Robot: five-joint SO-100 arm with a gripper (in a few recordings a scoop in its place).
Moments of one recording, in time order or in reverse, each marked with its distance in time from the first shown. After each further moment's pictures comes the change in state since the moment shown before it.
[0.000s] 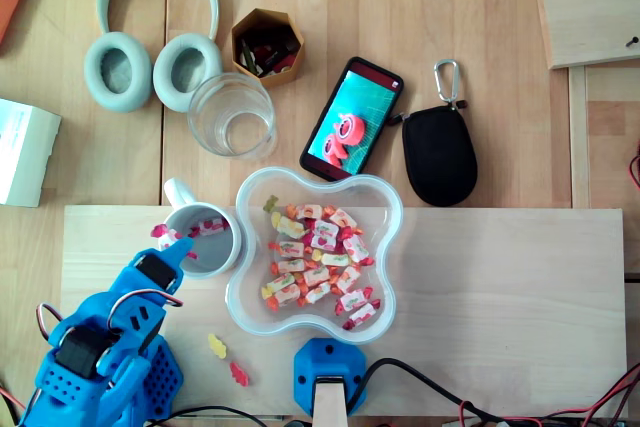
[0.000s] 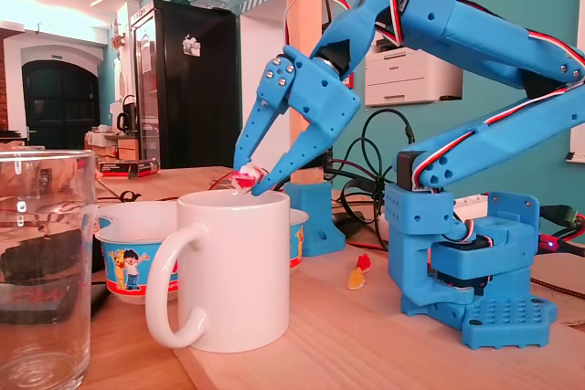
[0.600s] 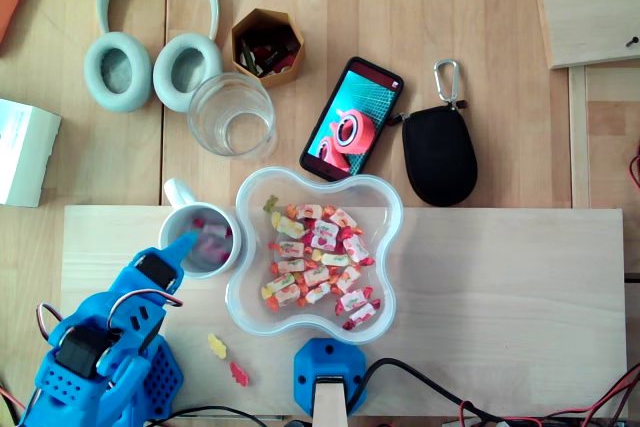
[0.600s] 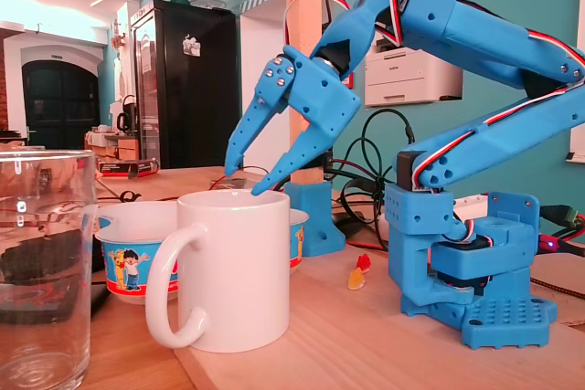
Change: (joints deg) arm 0.0 0.0 0.0 0.0 0.0
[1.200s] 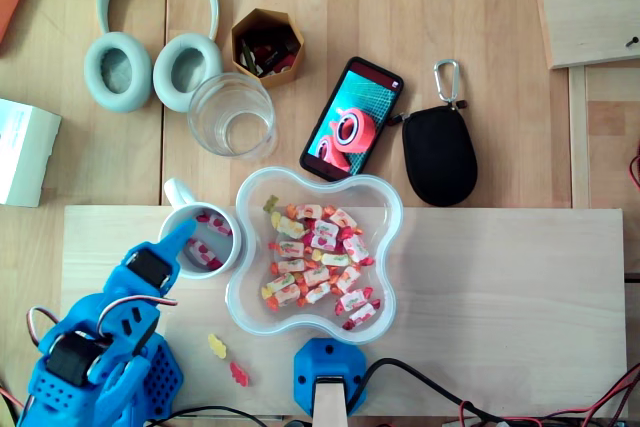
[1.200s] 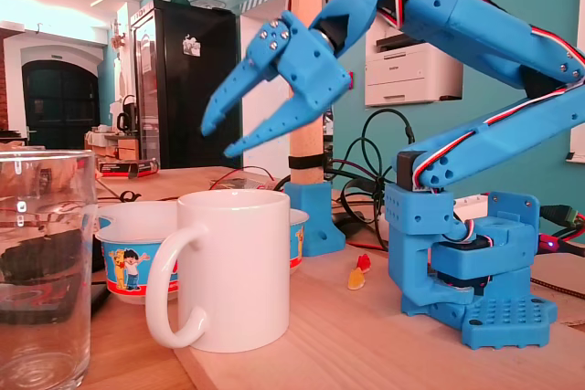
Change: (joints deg) arm -0.9 0.0 -5.7 -7.0 0.1
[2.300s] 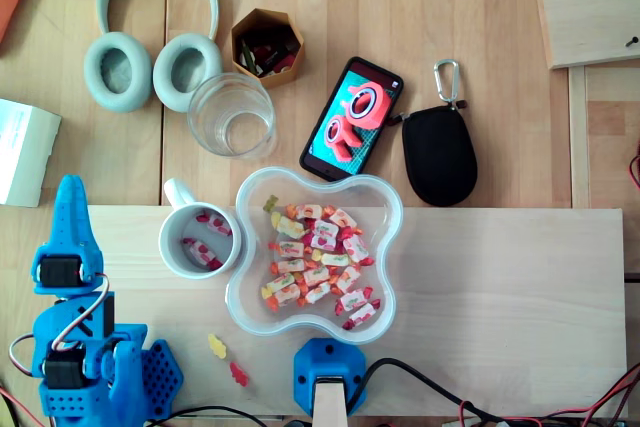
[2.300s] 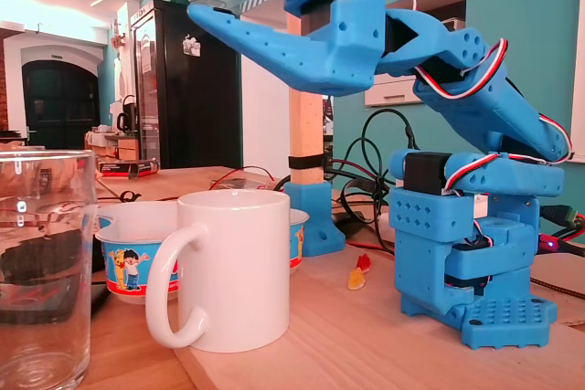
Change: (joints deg) arm -28.0 30.9 30.1 -46.1 -6.2
